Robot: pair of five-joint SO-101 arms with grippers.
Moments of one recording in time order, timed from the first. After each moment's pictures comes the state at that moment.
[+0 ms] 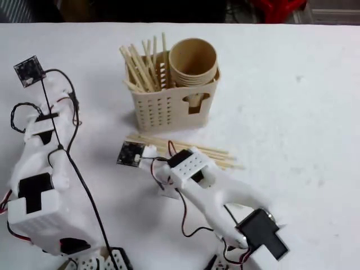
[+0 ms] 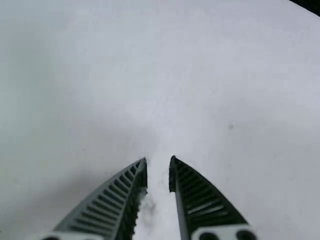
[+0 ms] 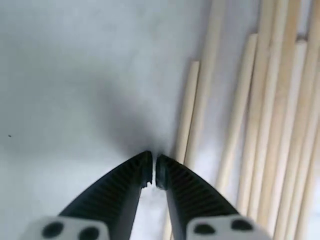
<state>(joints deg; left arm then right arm) -23.8 11.1 30.4 13.0 15.0 -40.6 -1.7 44.1 46.7 38.6</state>
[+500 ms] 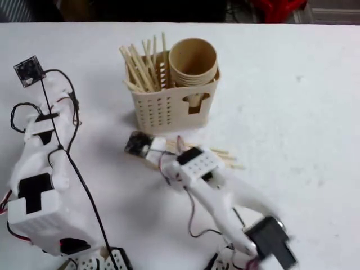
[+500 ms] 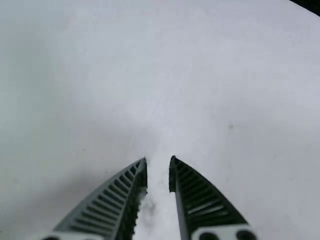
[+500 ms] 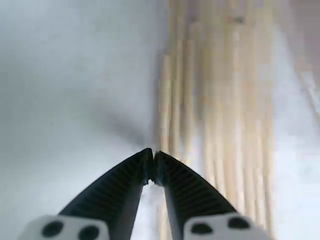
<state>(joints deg) -23.8 11.1 30.4 13.0 15.0 -36.0 -12.9 49.1 44.5 35.8</state>
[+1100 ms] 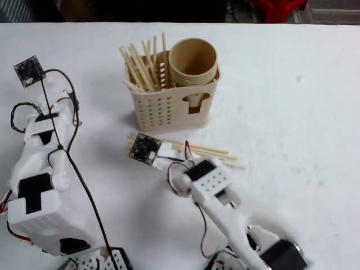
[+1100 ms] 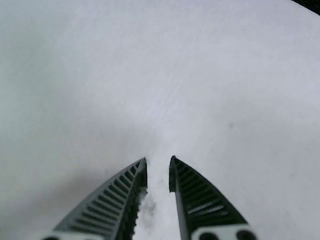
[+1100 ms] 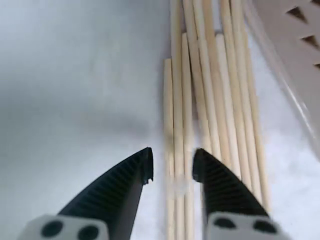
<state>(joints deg) -23.8 11.1 30.4 13.3 15.0 -37.5 -20.0 55.7 41.3 35.3</state>
